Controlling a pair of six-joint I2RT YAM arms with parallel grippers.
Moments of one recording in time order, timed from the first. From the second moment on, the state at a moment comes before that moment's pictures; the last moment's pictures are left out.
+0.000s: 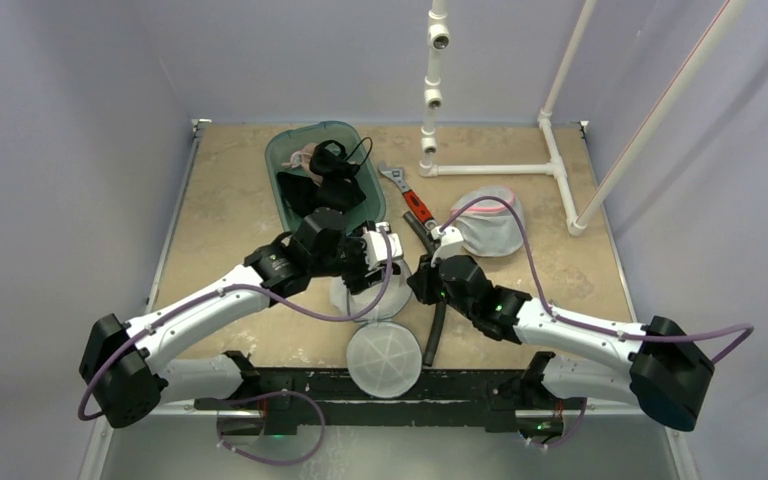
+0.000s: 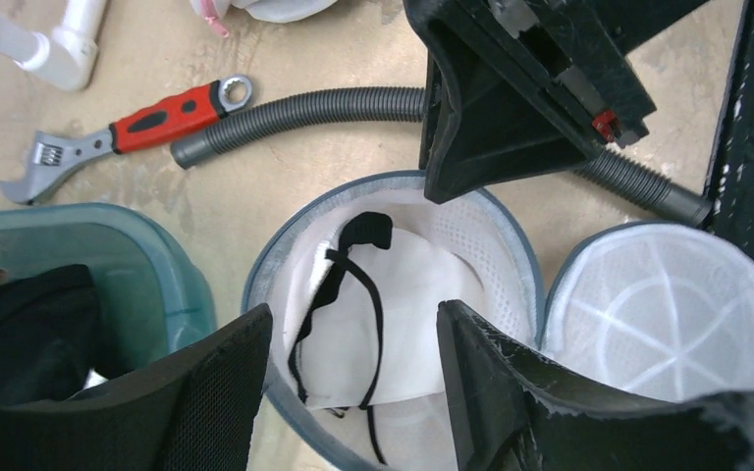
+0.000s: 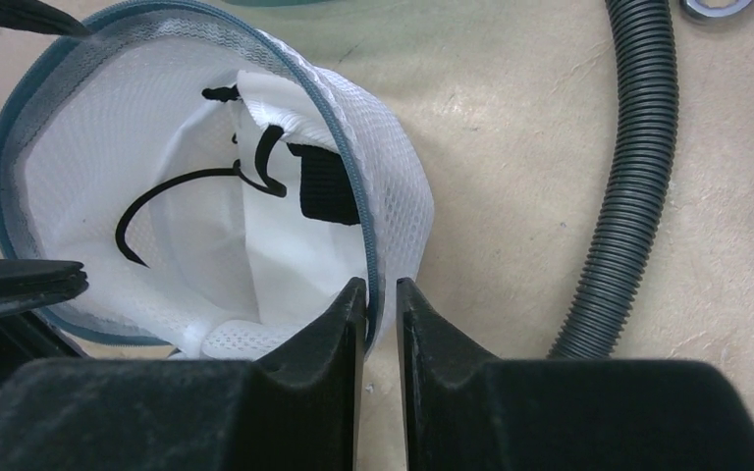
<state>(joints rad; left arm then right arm) -0.81 1.19 0.89 -0.29 0.29 0.40 0.93 1.11 0.51 0.08 0.23 0.54</state>
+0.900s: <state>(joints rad) -0.87 1.20 0.85 -0.29 0.29 0.65 0.93 1.06 0.53 0.03 0.16 0.53</state>
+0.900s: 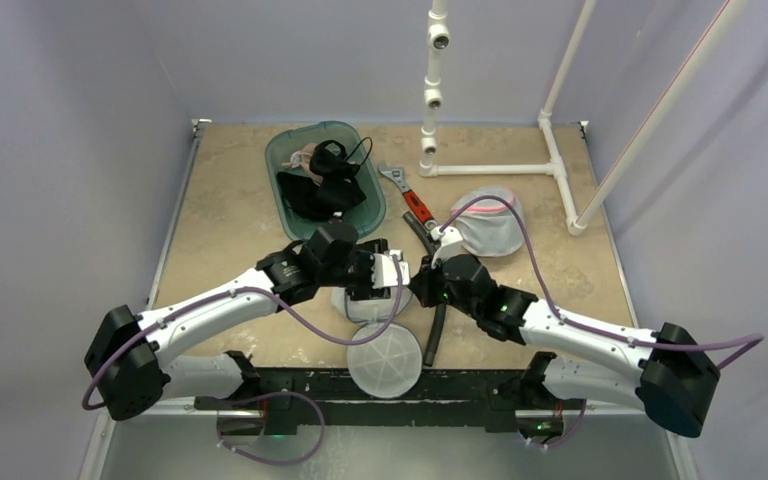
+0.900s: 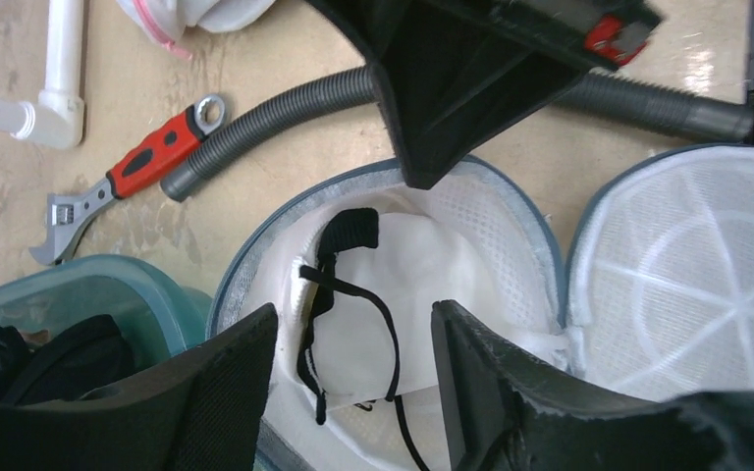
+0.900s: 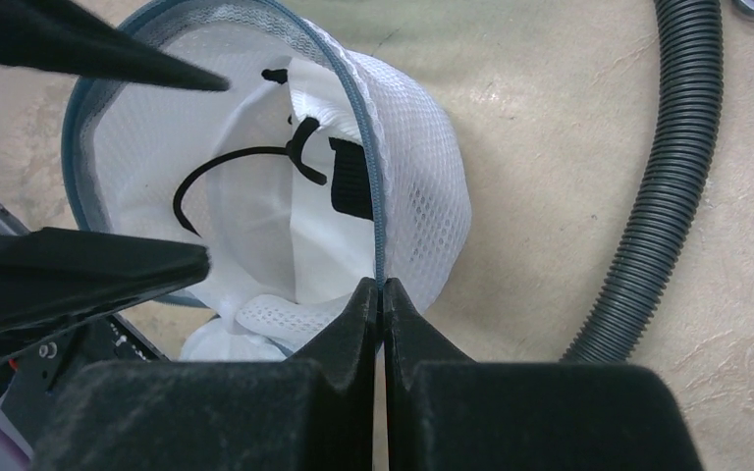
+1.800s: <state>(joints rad) -0.87 1.45 0.84 -0.14 0.23 0.70 0.93 1.04 0.53 0.03 0.13 0.51</state>
